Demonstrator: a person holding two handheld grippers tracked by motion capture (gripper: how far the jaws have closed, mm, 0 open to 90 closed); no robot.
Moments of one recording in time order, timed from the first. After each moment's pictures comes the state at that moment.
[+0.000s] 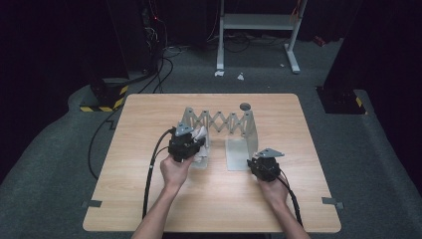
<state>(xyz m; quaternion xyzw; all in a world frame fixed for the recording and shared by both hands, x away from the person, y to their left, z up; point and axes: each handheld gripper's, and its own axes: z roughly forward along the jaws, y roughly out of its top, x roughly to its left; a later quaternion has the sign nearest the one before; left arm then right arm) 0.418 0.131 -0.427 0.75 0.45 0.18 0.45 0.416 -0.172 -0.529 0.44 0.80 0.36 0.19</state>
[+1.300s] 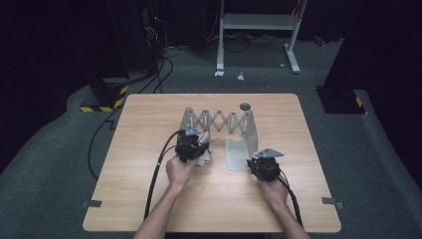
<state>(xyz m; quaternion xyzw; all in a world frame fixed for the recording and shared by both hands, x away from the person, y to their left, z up) 0.441 0.117 -0.466 0.78 0.46 0.15 0.40 0.416 -0.171 -0.529 0.44 0.80 0.36 0.19</state>
